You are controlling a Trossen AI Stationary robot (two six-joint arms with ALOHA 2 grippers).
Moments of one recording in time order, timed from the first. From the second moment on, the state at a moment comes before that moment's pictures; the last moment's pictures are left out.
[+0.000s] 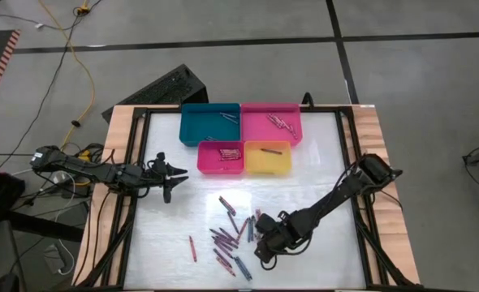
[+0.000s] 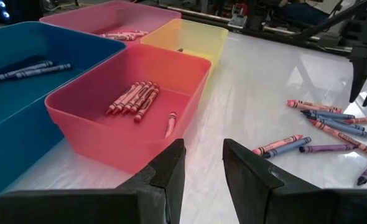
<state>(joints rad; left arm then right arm) -0.21 0.31 0.01 0.09 -0.46 -0.25 0.57 1.87 1.29 -0.57 0.22 1.19</state>
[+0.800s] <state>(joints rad) -0.21 0.31 0.01 0.09 -0.45 -0.25 0.59 1.93 1.29 -0.52 0.19 1.13</state>
